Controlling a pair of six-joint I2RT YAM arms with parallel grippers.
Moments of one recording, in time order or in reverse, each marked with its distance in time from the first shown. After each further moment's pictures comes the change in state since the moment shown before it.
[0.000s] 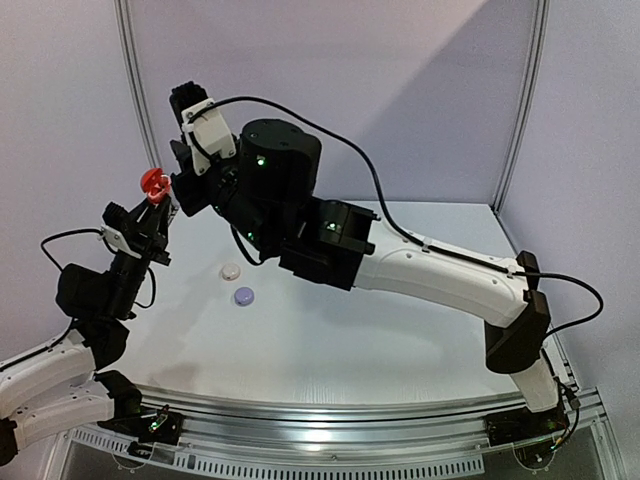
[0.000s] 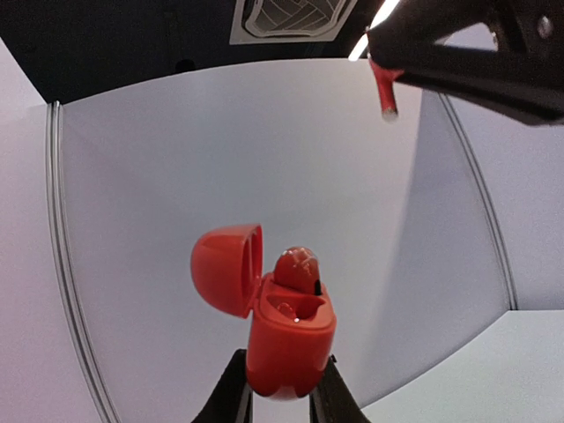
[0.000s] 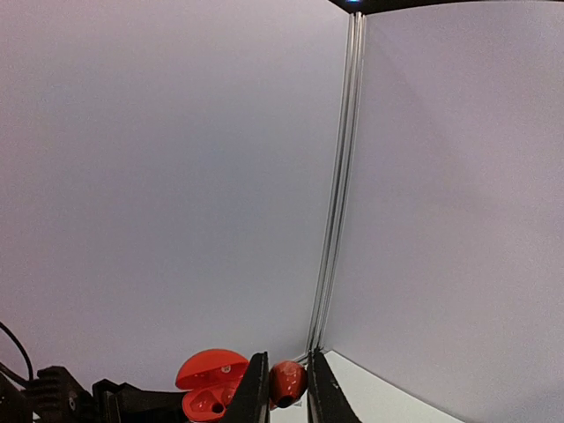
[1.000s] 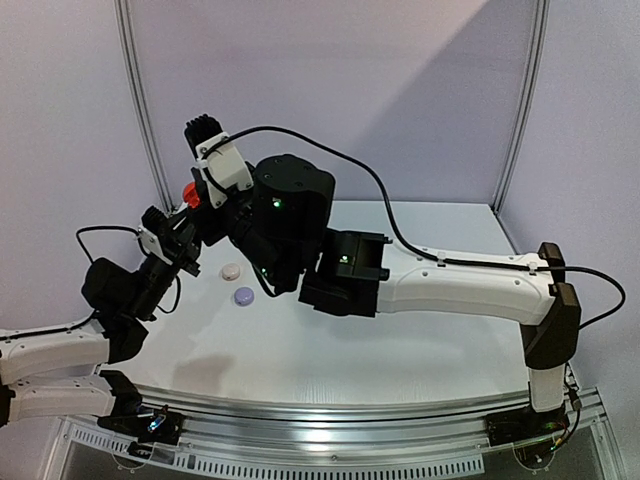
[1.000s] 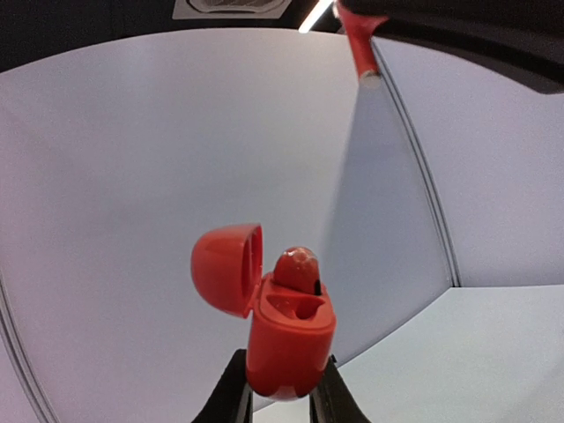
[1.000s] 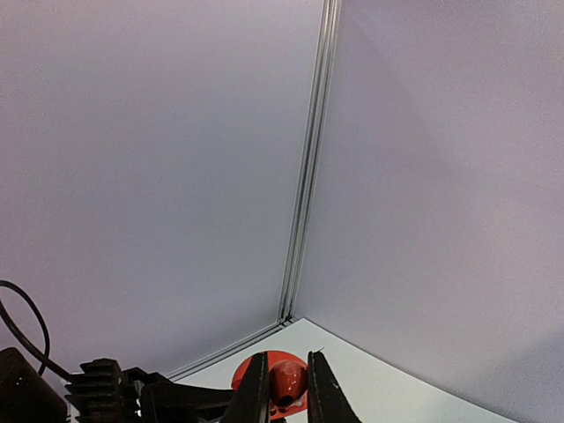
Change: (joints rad) left arm -0.119 0.217 0.006 0.090 0.021 -0.030; right arm 0.039 -0.168 -0.396 0.166 0.129 -0.030
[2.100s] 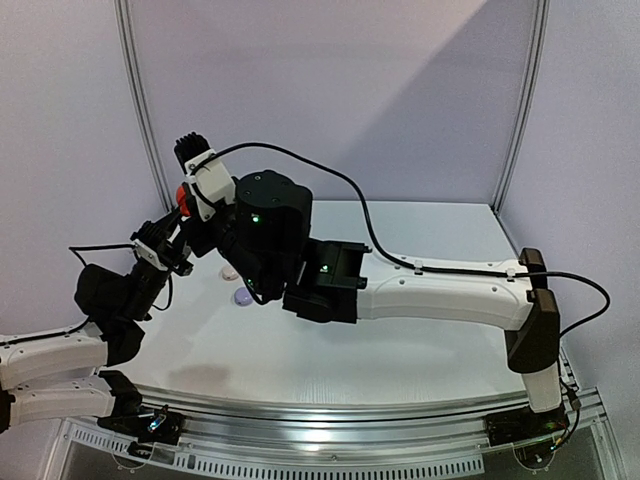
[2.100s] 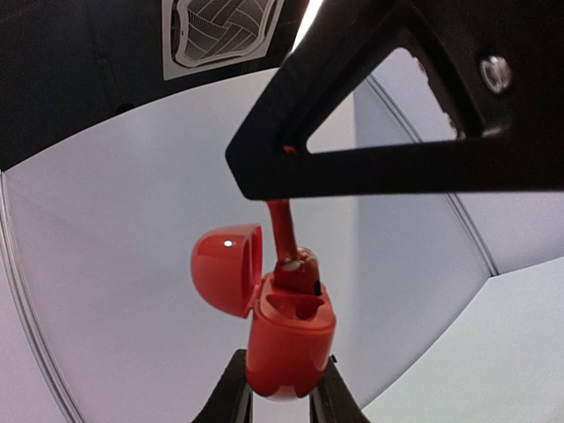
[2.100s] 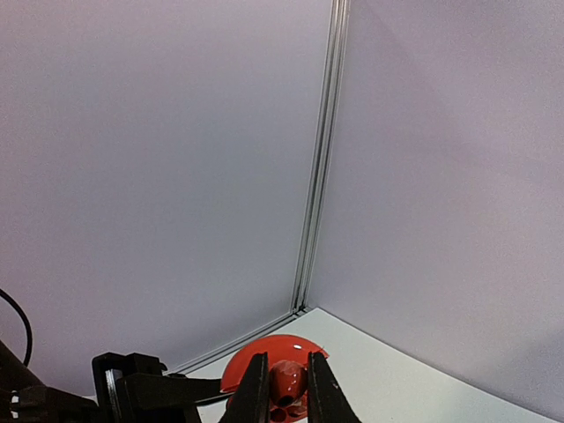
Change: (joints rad) left arm 0.030 -0.034 -0.025 0.089 0.086 0.227; right arm 0.000 0.079 0.053 -0.001 -0.014 0.040
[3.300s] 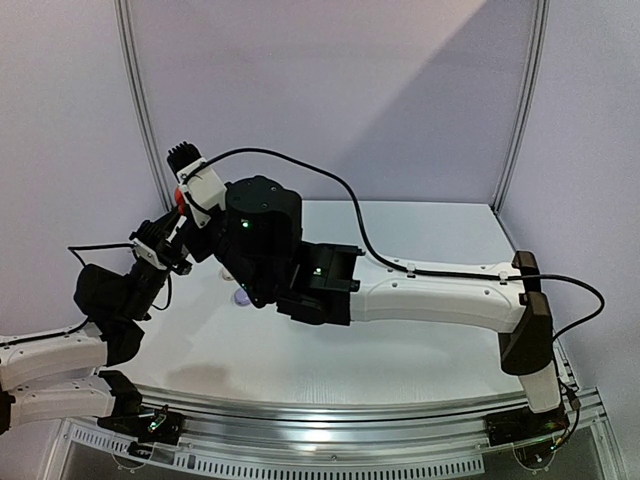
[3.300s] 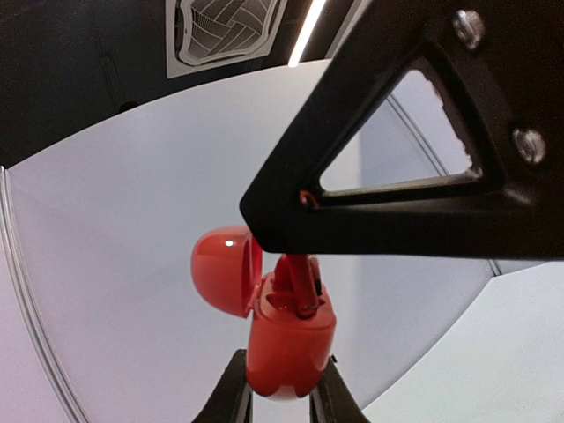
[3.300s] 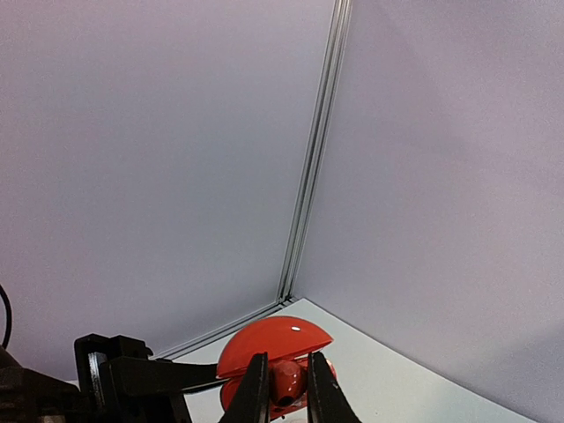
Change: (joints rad) left arm 0.008 -0.005 0.000 -0.001 -0.005 -0.005; right arm 0.000 0.029 0.030 -0.039 0.042 -0.041
